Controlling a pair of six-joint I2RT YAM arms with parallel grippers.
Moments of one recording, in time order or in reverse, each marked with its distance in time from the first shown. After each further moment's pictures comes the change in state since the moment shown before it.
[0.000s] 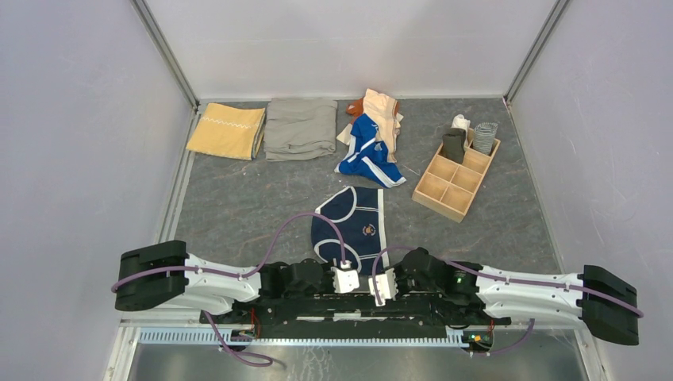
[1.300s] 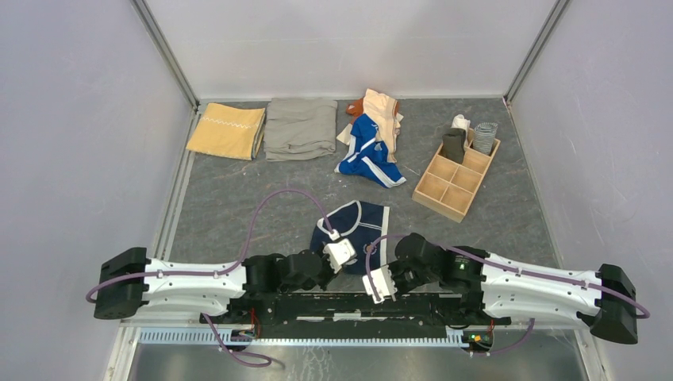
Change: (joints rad) left arm -0.003 -0.210 0.175 -0.414 -0.119 -0.406; right arm 0.007 0.018 0.320 -0.404 -0.245 0.035
